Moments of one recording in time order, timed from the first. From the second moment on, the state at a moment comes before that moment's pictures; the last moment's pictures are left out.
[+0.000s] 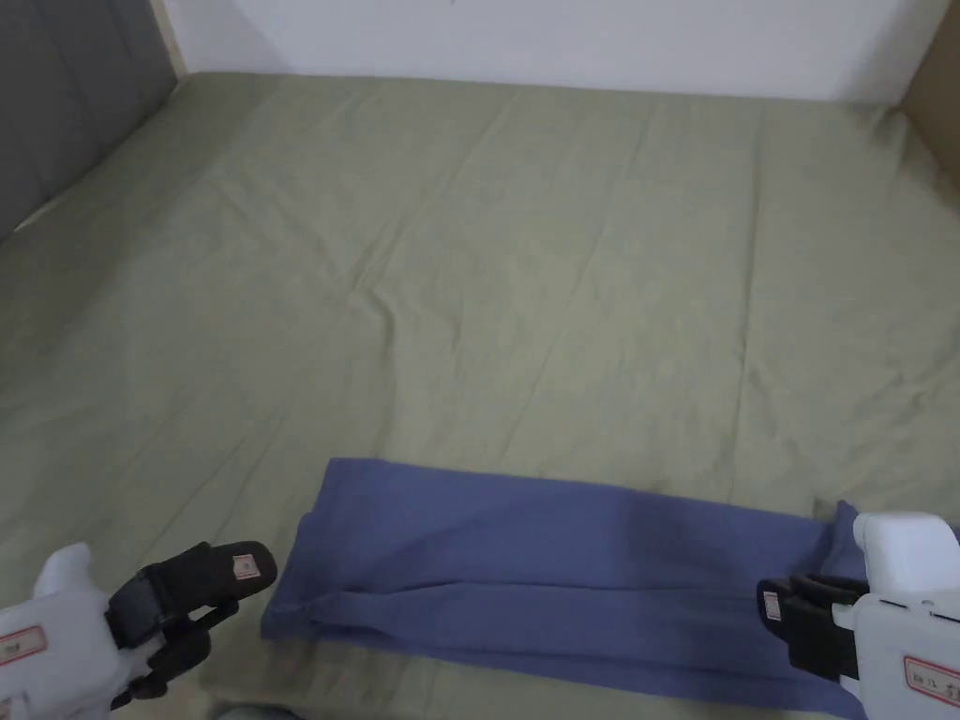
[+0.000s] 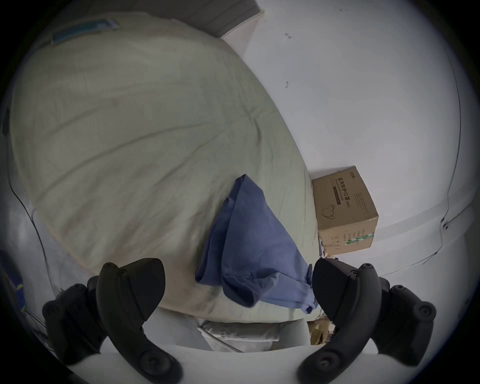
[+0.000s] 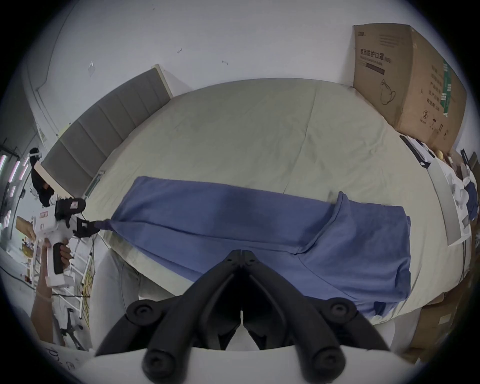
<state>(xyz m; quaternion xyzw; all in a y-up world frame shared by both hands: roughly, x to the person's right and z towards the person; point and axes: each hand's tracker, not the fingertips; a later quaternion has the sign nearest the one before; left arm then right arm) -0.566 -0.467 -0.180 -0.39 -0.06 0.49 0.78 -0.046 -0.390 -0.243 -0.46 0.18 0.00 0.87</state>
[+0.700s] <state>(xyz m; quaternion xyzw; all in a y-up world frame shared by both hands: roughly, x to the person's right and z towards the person) -0.565 -0.506 -0.242 -0.46 -0.11 0.49 0.73 -0.058 -0.399 -0.245 -0.48 0.18 -0.02 0.86</state>
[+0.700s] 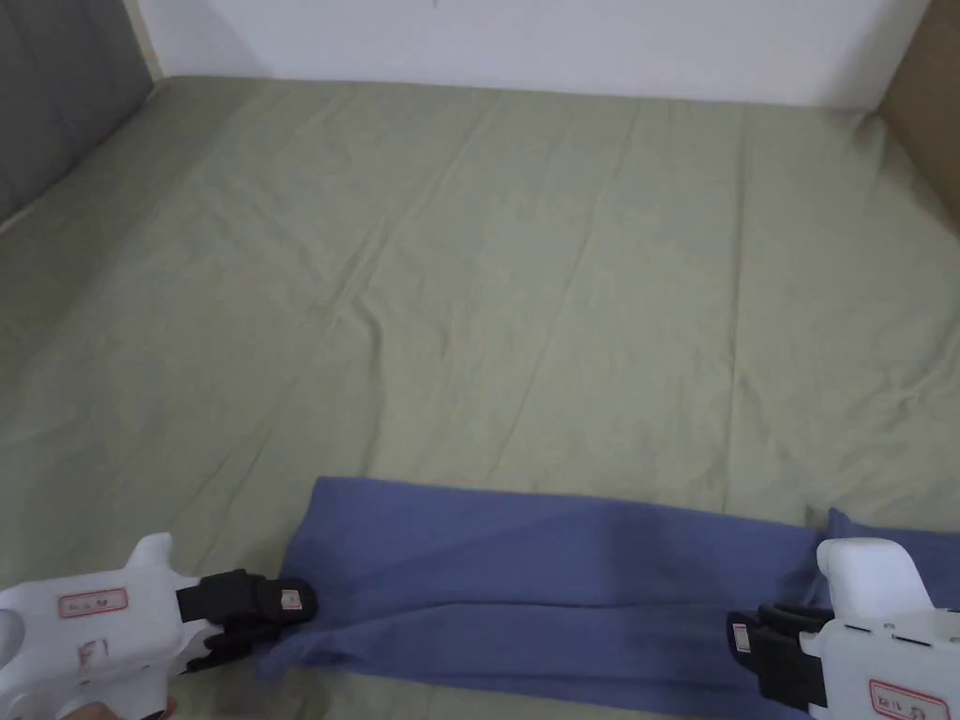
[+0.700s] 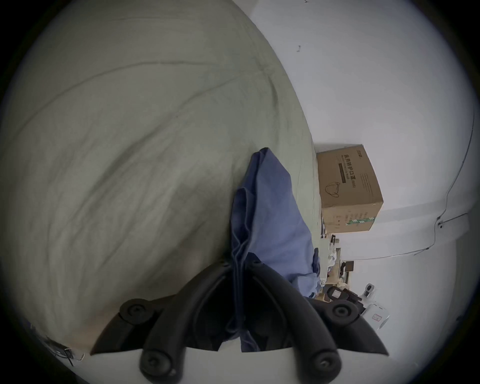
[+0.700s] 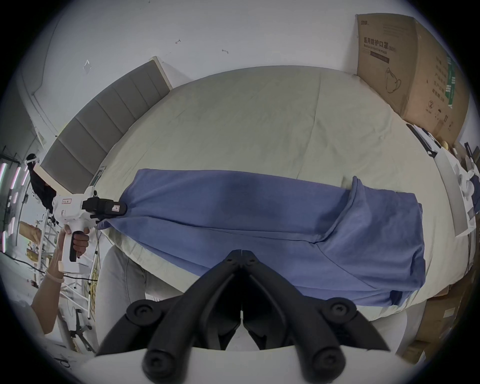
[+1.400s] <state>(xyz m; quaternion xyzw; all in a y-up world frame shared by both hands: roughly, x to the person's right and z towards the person) -0.330 -0.323 -0.307 -0.43 -0.21 0.14 0.87 0.052 -0.402 -0.210 -0.46 0.12 -0.13 0.87</state>
